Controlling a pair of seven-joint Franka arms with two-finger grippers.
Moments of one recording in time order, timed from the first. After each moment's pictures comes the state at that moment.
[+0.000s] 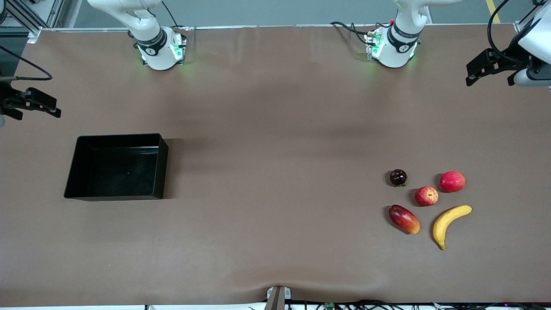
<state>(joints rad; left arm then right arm) -0.02 -0.13 -0.06 -1.61 0.02 1.44 -0.06 0.04 0.01 -0.13 -1.56 -0.01 1.50 -0.14</state>
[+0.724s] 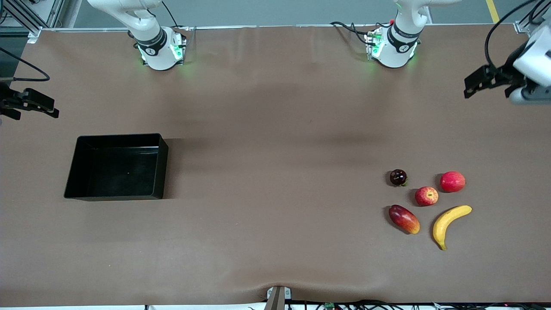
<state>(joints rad) -0.02 -0.03 -0.06 -1.59 0.04 1.50 -0.06 0.03 0.02 -0.13 -1.56 -0.01 1.50 -0.14</state>
